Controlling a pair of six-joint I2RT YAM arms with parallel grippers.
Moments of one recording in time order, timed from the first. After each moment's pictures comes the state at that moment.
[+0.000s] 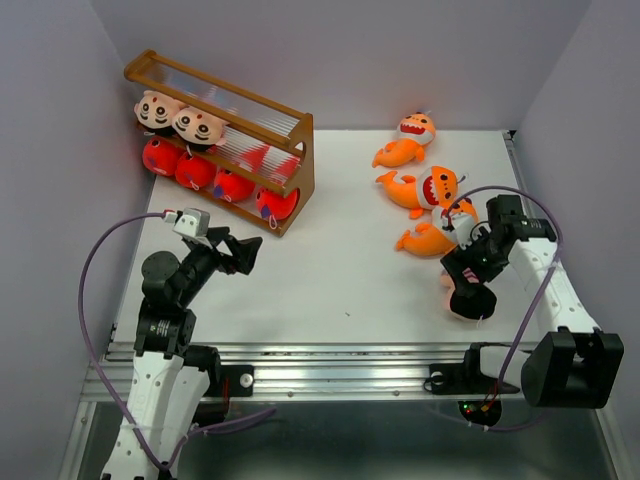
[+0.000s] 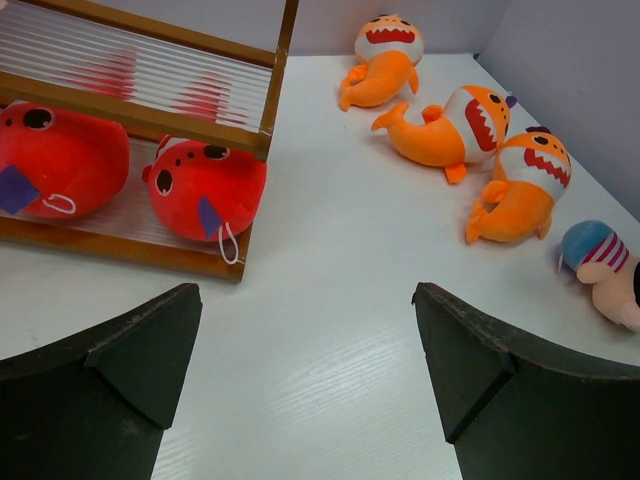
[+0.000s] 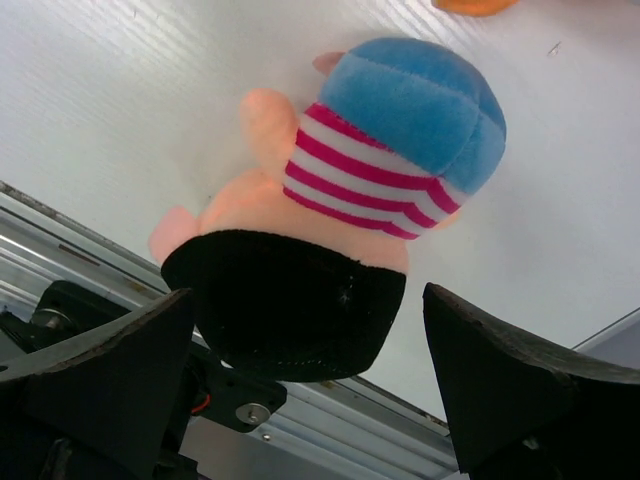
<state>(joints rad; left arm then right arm) -0.10 0.46 0.53 -0.13 0.40 -0.25 -0.06 1.17 0.96 -1.12 -0.21 -0.70</state>
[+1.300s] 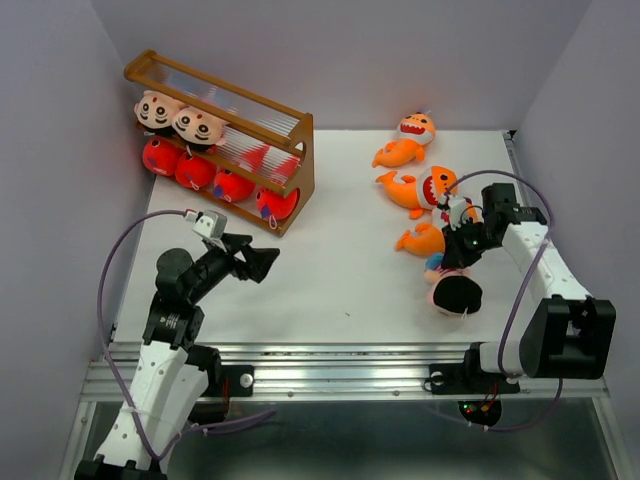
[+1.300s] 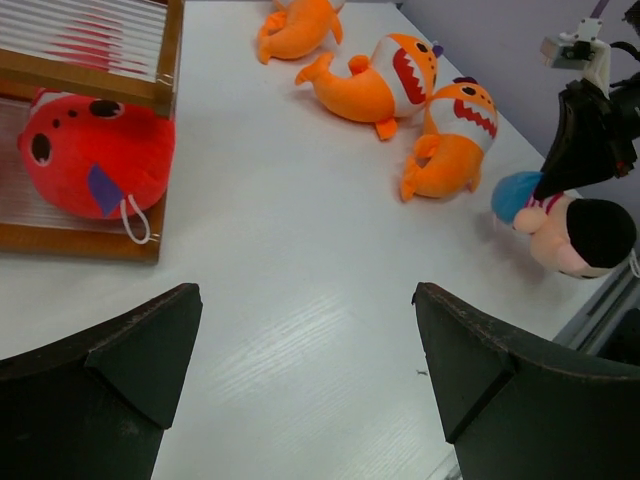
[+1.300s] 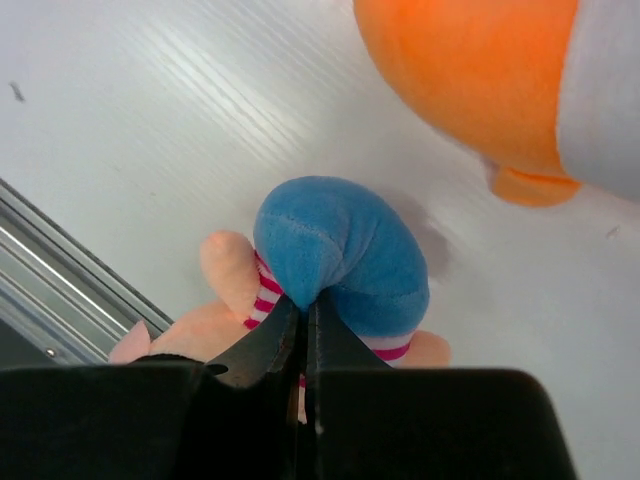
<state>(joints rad) -0.17 0.51 0.45 -0.05 0.49 -0.29 -0.06 1.34 0.99 -0.95 -0.49 -0.57</state>
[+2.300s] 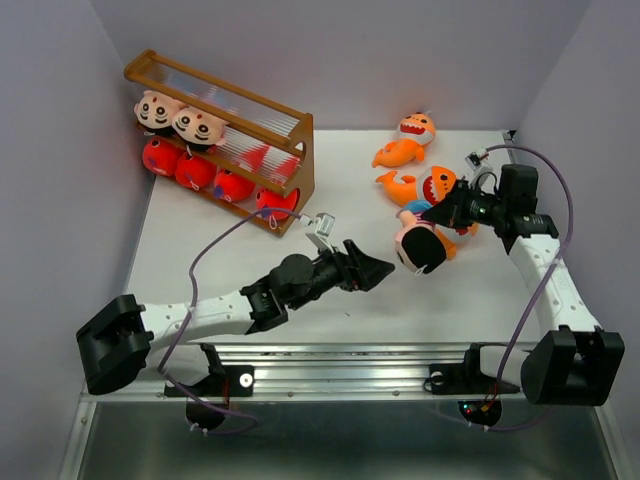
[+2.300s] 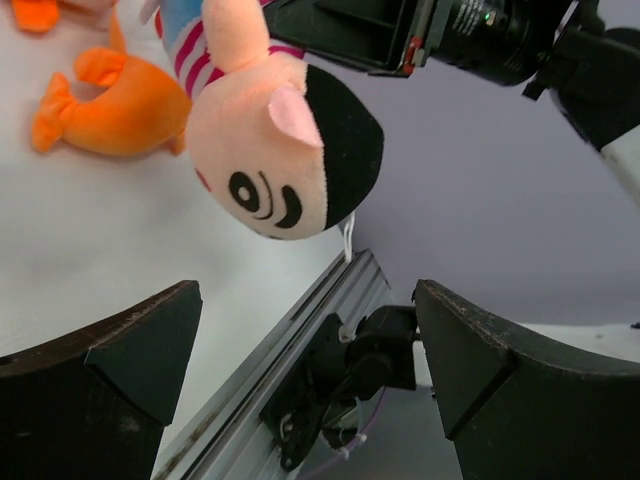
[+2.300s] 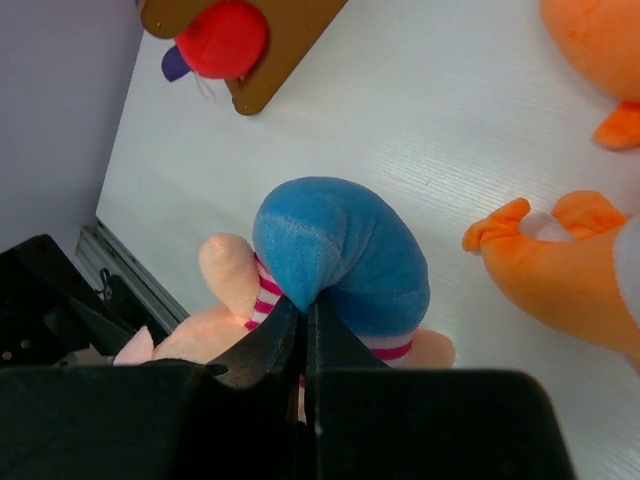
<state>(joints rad) -1.11 1.20 0.59 0.57 -0.12 -0.93 -0.06 1.20 1.01 -0.45 -0.84 0.22</state>
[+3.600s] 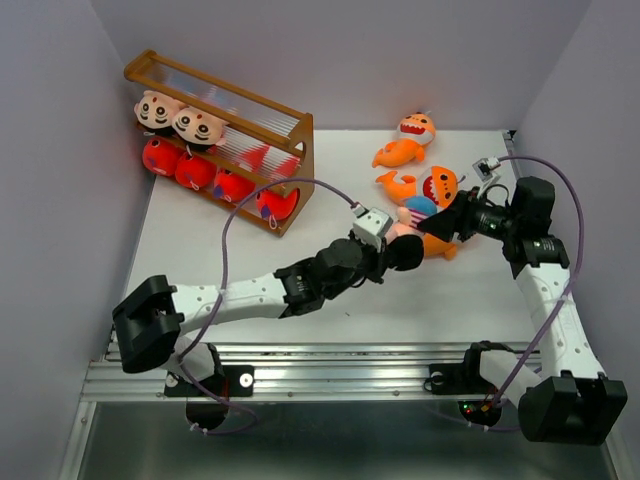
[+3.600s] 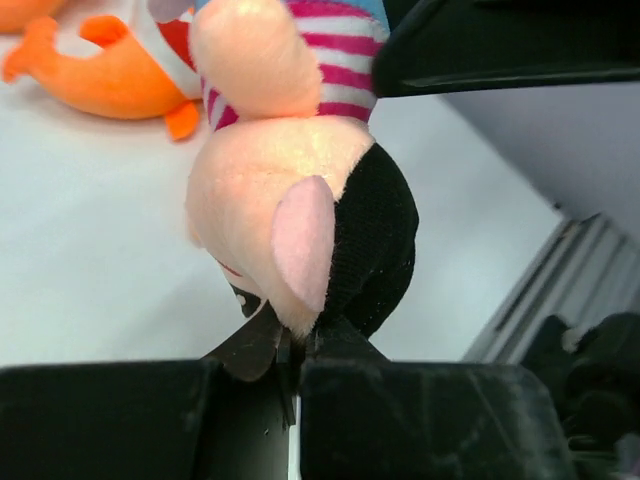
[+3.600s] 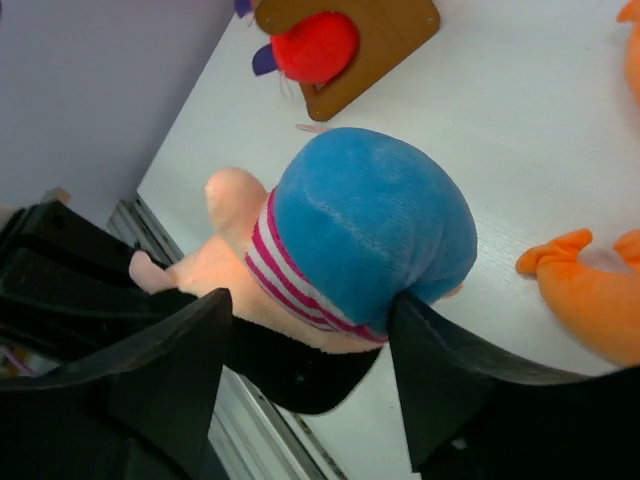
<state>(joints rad) -1.16 1.48 0.98 0.31 -0.27 -0.44 -0.08 1.00 0.89 -0.30 -0.94 0.35</state>
